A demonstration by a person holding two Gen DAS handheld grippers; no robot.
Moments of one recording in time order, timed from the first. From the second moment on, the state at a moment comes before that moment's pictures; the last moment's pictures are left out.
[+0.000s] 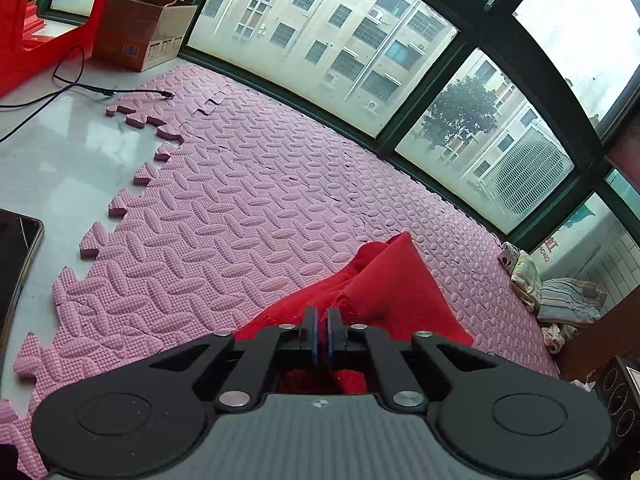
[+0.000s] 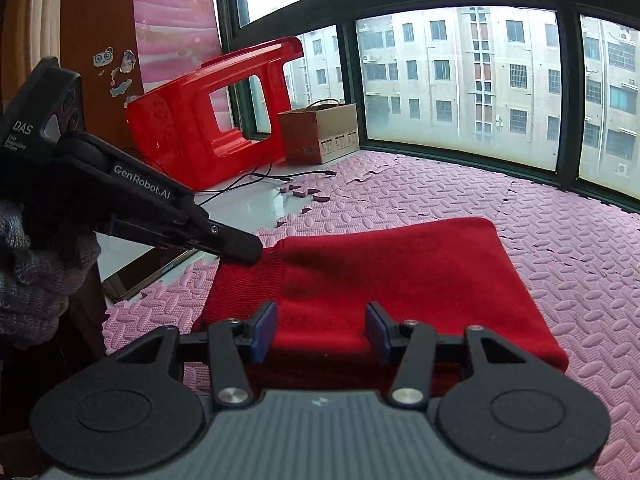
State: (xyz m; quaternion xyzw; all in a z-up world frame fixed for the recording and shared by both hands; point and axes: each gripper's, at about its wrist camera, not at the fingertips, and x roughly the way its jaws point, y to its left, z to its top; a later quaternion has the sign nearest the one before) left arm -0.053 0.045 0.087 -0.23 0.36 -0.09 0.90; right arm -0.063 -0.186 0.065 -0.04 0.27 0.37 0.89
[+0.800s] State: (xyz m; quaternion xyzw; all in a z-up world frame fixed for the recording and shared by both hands) left arm -0.029 0.029 0.036 -0.33 0.37 -0.09 0.86; right arm -0.068 -0.178 0.052 -0.03 0.29 0.40 0.87
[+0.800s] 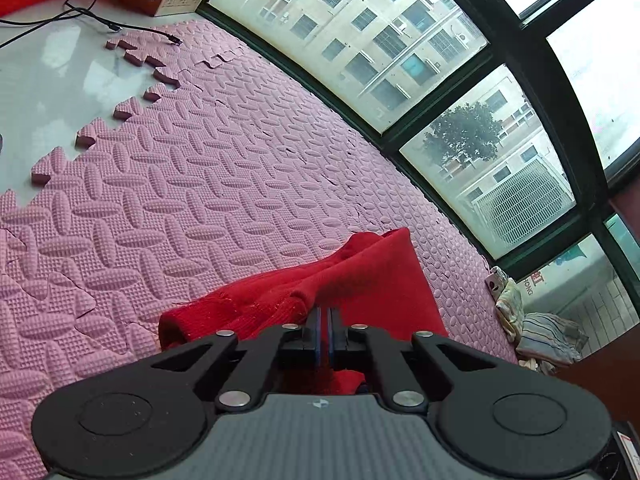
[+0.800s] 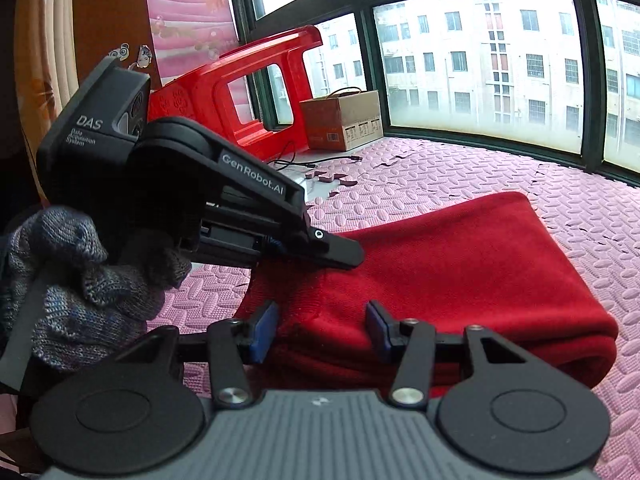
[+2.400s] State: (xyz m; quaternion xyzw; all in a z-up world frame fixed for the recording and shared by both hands) left arm -0.032 0.029 0.024 -0.31 0.37 -0.11 0.87; right arm 0.018 -0.246 0.057 -0.05 0.33 0.28 0.90
